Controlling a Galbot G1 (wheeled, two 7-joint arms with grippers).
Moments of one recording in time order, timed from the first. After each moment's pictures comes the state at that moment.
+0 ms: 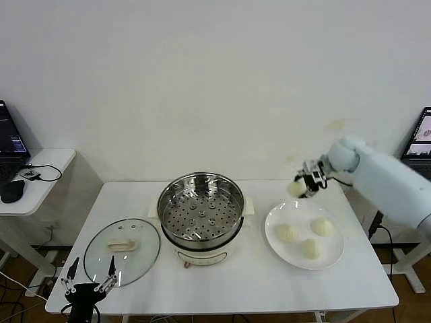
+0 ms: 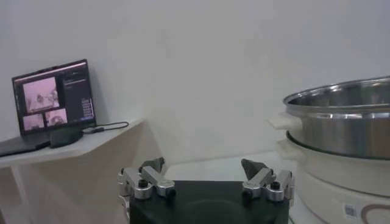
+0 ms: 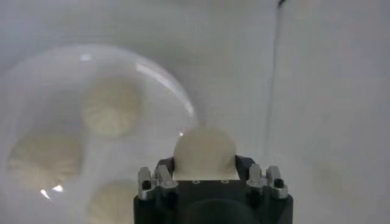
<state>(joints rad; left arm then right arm) 1.83 -1.26 -0.68 -2.07 -0.16 -0.15 -0.21 0.26 0.82 -0.84 1.10 -0.06 -0.06 -1.05</state>
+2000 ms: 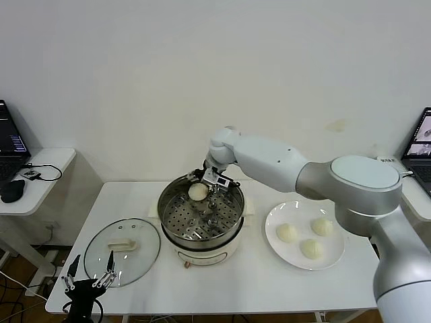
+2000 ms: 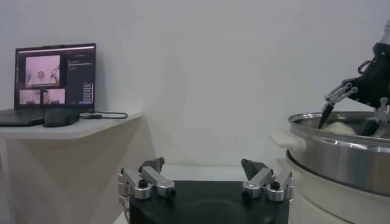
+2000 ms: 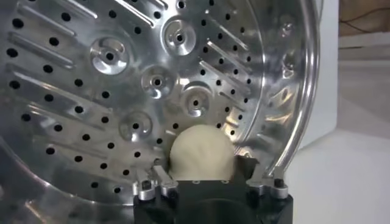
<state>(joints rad) 1.81 -1.27 -0.69 -2.06 -0.31 -0.18 -0.17 0.41 1.45 -1.26 0.83 -0.24 0.49 -0.79</state>
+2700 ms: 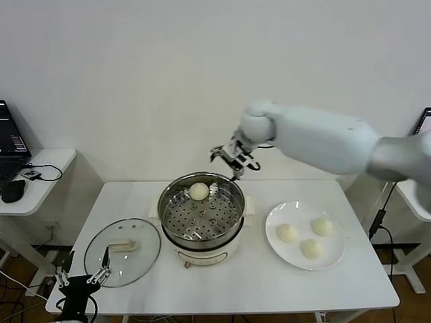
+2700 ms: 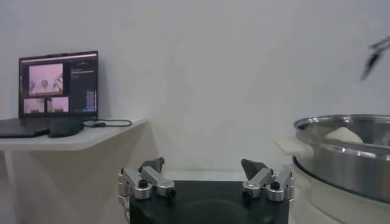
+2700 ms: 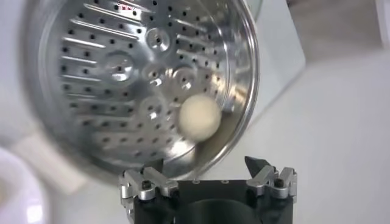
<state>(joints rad) 1.80 -1.25 -0.73 -2.09 -0.32 -0.14 -0.17 0.65 1.06 -1.31 1.31 0.16 -0.02 -0.93</state>
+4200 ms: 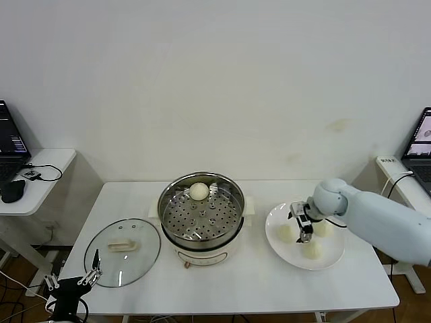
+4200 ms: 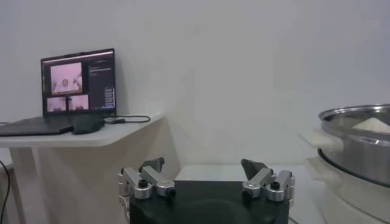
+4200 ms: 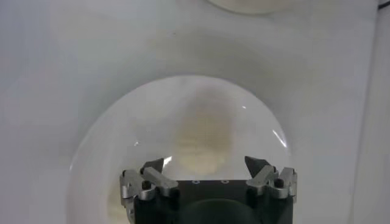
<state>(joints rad) 1.80 -1.26 -0.77 -2.08 -0.31 -0.11 -0.18 0.01 0.72 -0.91 1.33 -0.11 -0.29 -0.97</state>
